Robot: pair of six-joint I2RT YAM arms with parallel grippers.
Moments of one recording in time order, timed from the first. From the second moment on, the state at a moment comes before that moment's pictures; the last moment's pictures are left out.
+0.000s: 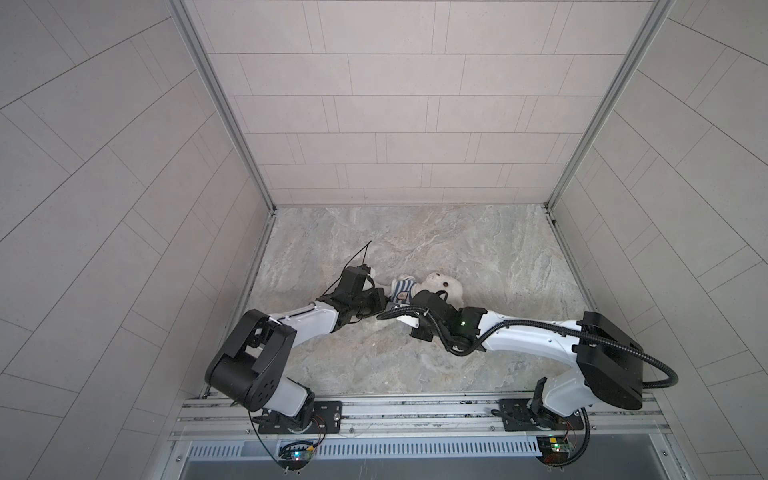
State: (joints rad) left arm -0.45 1.49 0.60 0.09 0.40 -0.71; right arm 0.99 1.52 0.89 -0.16 0.24 -0.42
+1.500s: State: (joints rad) left arm -0.49 1.58 0.66 0.09 0.39 -0.68; right arm 0.63 1.66 0.88 0.21 -0.21 0.09
